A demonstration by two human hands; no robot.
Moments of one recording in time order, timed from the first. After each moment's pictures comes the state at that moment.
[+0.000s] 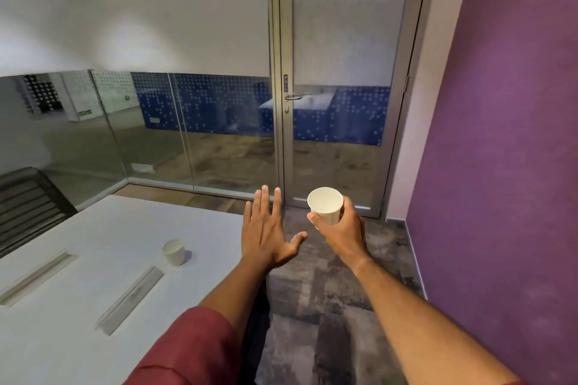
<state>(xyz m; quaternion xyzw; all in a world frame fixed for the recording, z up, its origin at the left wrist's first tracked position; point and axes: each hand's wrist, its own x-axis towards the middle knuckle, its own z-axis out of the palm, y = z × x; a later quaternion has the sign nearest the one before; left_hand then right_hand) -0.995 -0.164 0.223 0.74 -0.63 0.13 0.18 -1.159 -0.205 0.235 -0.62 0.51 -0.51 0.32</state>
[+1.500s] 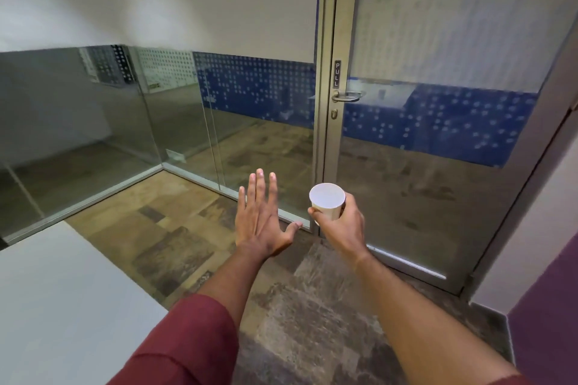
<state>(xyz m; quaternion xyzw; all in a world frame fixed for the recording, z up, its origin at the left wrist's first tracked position) -0.845 -0.754 0.198 0.83 -0.51 0.17 0.13 -0.994 -0.843 0.194 -0.67 0.43 -0.44 0.41</state>
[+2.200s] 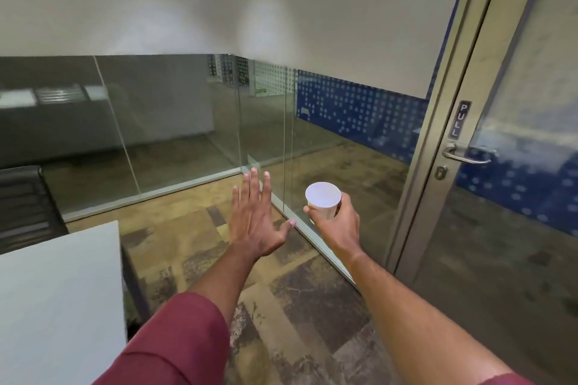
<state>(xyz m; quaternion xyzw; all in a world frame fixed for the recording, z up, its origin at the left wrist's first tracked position) -0.624 -0.930 0.225 0.92 -0.31 0.21 0.10 -0.726 -1.076 0.226 -0.74 0.27 -0.35 0.51</state>
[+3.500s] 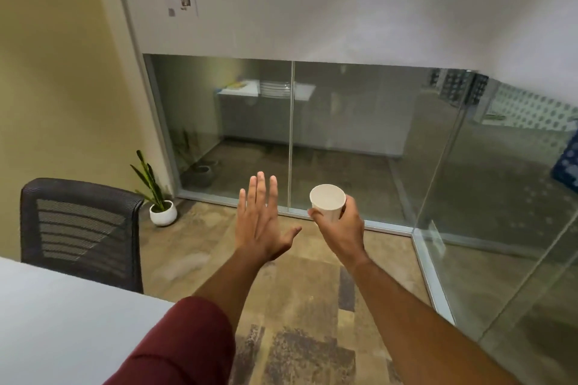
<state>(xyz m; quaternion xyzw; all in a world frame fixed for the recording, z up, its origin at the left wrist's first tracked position) 0.050 -0.906 0.222 0.97 0.06 0.23 0.02 0.087 -1.072 0.225 -0.79 -0.04 -0.15 0.60</state>
